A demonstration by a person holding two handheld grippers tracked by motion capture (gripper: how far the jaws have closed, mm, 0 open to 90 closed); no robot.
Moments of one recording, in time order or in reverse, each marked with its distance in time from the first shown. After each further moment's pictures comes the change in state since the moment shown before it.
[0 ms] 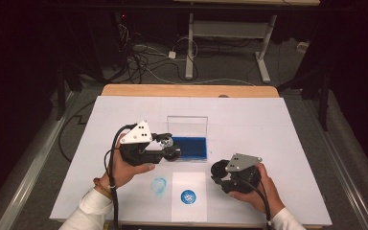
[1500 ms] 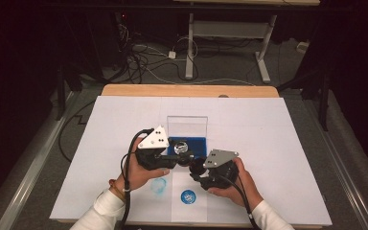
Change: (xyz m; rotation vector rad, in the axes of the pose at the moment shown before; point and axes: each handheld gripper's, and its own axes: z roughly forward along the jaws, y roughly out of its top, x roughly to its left) left arm -0.017 0.005 0.032 -0.001 -0.057 0.008; right arm 0.020 0.041 0.032 -0.059 0.081 -0.047
